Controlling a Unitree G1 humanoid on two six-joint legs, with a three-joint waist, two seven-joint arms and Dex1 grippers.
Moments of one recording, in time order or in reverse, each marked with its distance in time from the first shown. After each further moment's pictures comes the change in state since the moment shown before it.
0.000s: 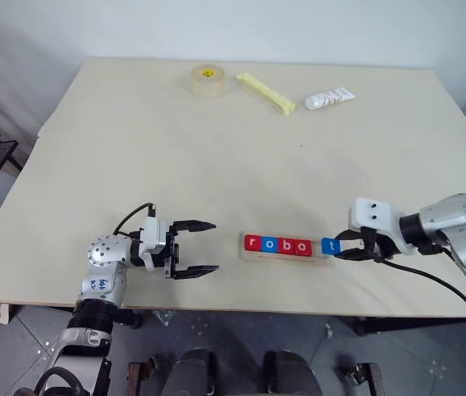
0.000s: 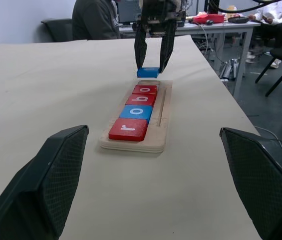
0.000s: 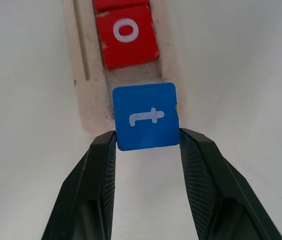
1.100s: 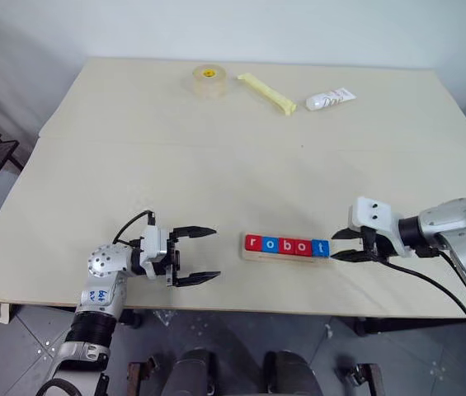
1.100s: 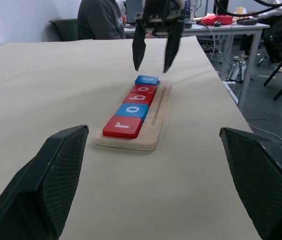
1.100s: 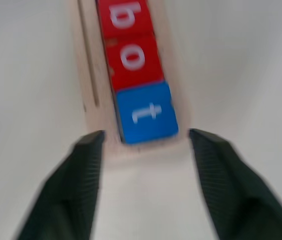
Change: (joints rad) left arm 0.064 -0.007 -0.008 -0.073 0.000 0.010 0.053; right arm 0.059 0.008 -0.061 -0.014 0.055 0.011 -0.038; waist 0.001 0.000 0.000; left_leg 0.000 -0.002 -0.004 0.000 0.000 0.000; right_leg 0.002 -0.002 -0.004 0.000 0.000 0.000
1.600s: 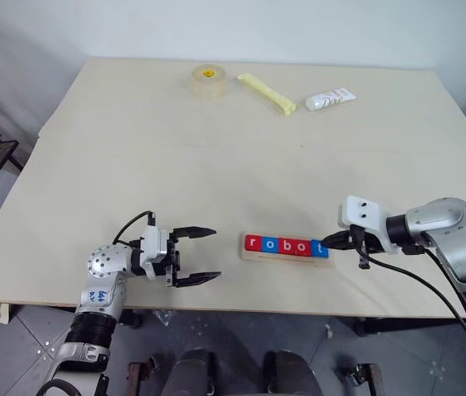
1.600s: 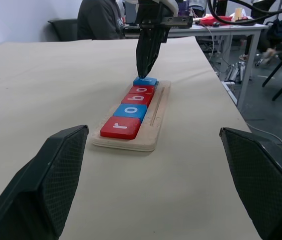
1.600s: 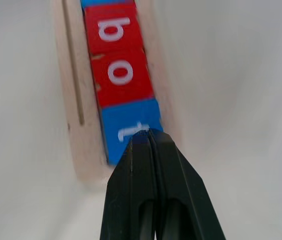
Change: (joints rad) left arm 0.005 0.002 0.000 -0.006 0.000 0.001 0.004; right arm -0.040 0.057 0.038 0.026 -0.015 -0.036 -0.018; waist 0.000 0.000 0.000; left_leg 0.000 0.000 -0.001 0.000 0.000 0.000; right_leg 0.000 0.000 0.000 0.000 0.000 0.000
